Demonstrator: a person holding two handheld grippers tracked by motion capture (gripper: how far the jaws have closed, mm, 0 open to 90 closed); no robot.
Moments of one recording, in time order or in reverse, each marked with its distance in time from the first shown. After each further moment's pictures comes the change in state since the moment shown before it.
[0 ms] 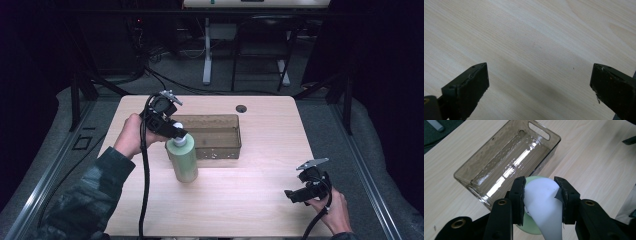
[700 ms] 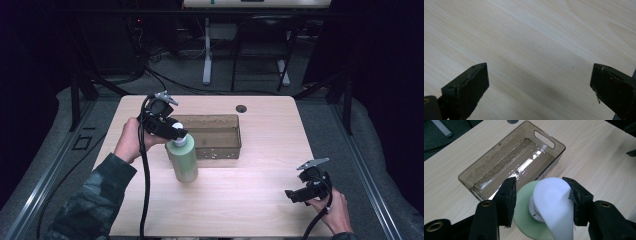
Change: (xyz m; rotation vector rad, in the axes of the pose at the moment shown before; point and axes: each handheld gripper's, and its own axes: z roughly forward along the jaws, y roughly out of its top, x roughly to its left) left arm 0.002 -0.012 0.003 -0.101 0.030 -0.051; right arm -0.002 -0.001 0.000 0.002 -0.005 0.000
